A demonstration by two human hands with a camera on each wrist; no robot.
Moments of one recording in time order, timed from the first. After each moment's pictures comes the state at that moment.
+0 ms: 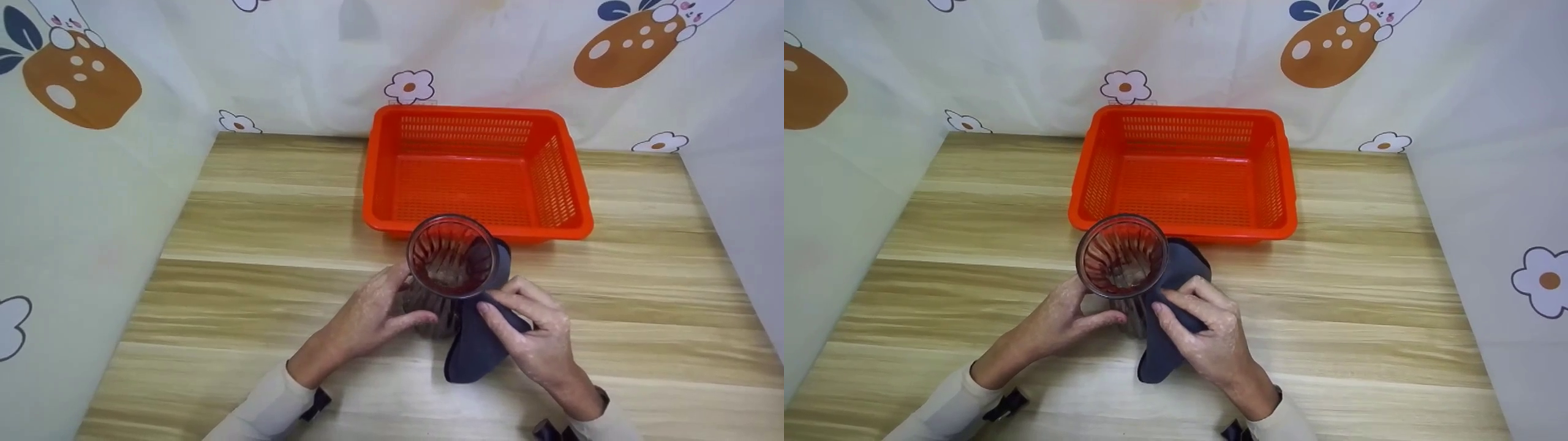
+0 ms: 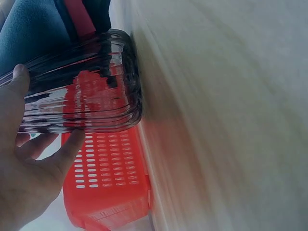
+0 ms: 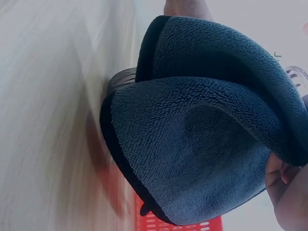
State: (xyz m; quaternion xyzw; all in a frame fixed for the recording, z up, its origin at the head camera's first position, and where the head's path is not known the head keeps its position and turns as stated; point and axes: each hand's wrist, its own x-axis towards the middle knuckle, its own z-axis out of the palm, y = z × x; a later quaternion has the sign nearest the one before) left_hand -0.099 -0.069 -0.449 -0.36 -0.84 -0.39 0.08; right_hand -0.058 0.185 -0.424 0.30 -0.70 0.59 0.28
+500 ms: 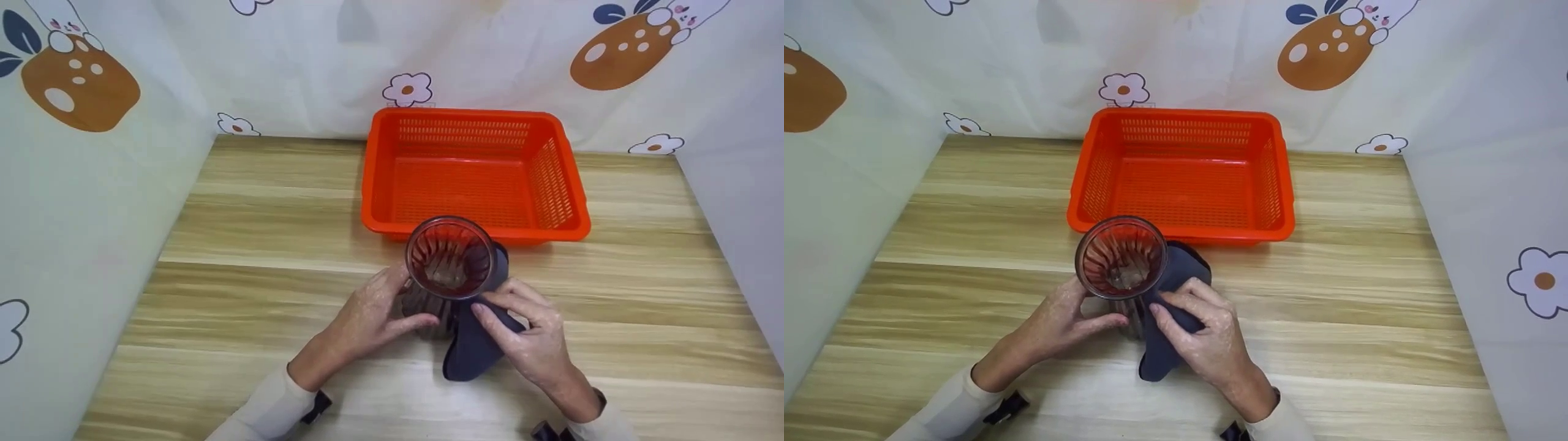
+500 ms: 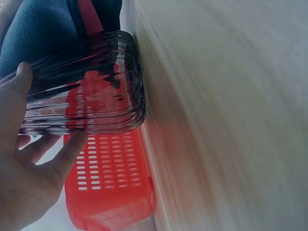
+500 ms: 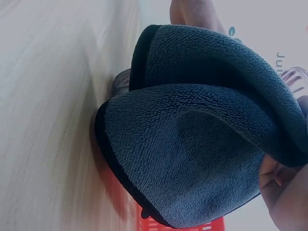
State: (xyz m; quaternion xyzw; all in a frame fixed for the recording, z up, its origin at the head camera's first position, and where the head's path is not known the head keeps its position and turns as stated) left_hand -0.101 -0.065 -0.451 -0.37 -0.84 -0.37 0.14; right_hand -0.056 0.186 -0.426 0.25 -0.75 0.56 0.25
